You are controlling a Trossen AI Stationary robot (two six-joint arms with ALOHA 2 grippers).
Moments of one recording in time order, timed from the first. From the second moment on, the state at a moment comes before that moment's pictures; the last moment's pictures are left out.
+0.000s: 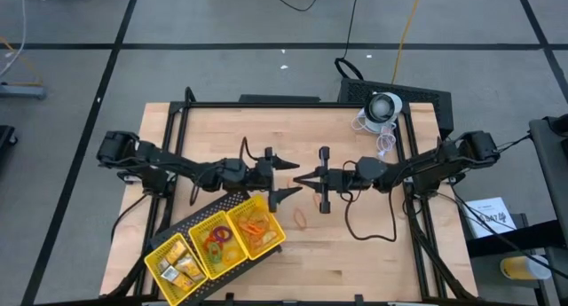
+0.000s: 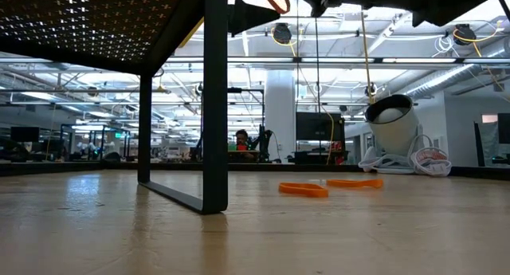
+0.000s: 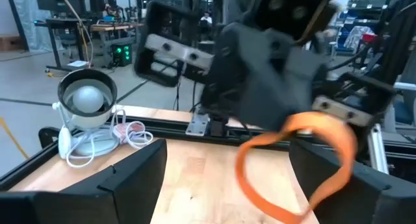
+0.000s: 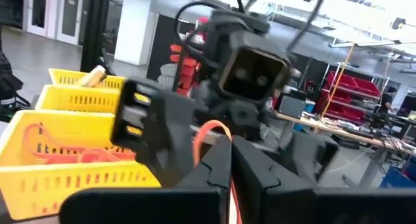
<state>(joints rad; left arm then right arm) -0.14 1.56 0.85 0.71 -0.21 -0.06 0.15 1.42 0.67 0.92 0.10 -0.27</state>
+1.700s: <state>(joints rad) -0.12 1.57 0.85 0.77 -0.07 -0.02 0.15 1.46 0.67 1.00 0.00 -0.25</state>
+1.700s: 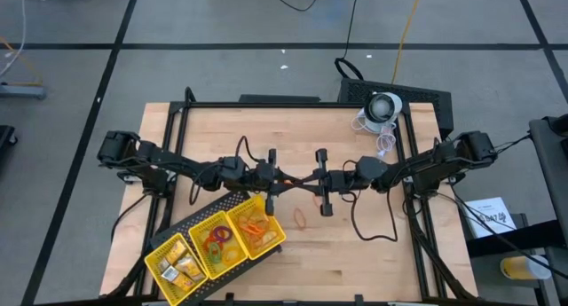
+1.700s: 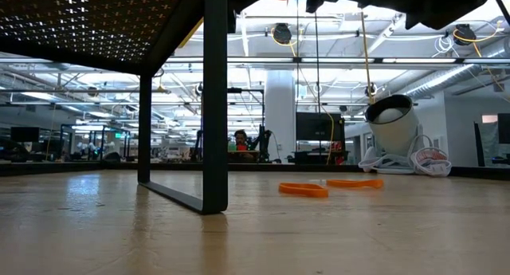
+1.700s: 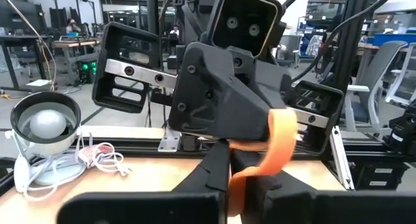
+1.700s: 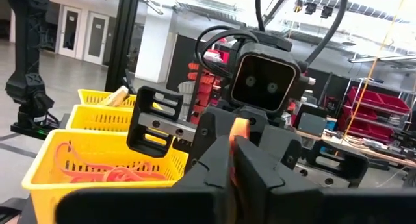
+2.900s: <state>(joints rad) -0.39 1.21 0.86 0.08 0.15 -0.14 0.19 0.97 0.53 0.36 0.21 -0.04</state>
